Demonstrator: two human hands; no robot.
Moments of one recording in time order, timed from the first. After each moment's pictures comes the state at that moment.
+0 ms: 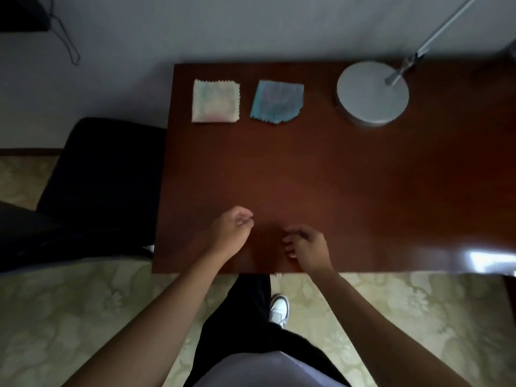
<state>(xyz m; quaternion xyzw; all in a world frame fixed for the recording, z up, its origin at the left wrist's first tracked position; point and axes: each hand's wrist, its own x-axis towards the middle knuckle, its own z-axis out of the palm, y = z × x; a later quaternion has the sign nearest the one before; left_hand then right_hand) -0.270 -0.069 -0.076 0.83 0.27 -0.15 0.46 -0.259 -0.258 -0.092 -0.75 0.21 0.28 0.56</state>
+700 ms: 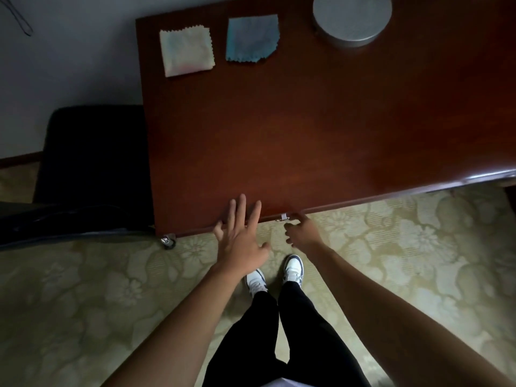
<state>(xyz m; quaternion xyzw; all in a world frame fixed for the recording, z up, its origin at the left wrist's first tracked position) -0.408 -0.101 -0.120 0.96 0.03 -0.26 0.12 -0.367 -0.262 -0.171 -0.77 0.27 0.35 0.45</state>
